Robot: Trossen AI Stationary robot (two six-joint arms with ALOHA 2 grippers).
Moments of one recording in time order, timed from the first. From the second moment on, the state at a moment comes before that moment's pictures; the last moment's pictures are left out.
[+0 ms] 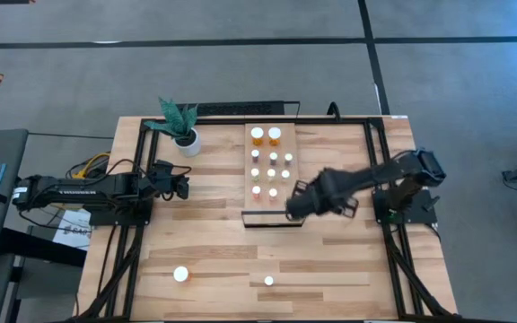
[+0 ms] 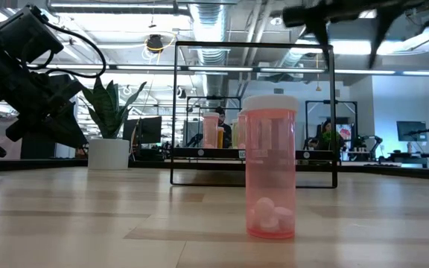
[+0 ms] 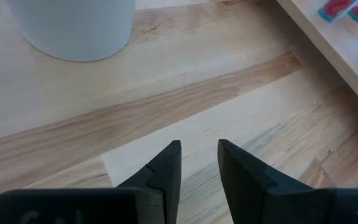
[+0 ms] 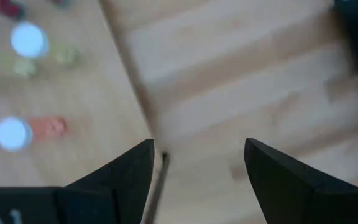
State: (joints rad) left arm 0.12 0.48 0.16 -0.46 -0.45 -0.88; right arm 0.25 1.71 1.58 -1.57 0.26 2.20
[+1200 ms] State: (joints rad) left arm 0.12 0.48 0.16 -0.46 -0.45 -0.88; right arm 0.52 2.19 1.99 -1.19 0.09 2.23
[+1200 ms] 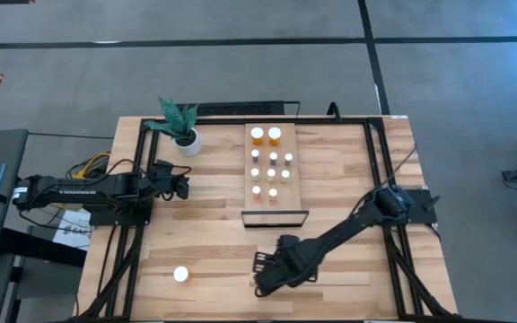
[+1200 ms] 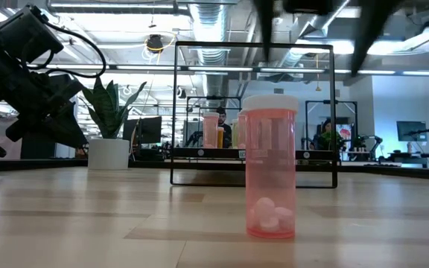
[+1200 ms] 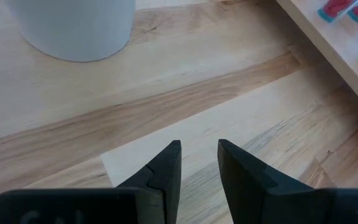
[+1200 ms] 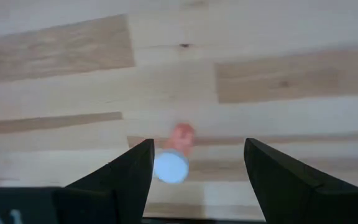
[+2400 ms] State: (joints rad) left arm 0.12 0.48 0.16 -0.46 -0.45 -0.88; right arm 0.49 2.37 2.06 -1.00 -0.07 1.99
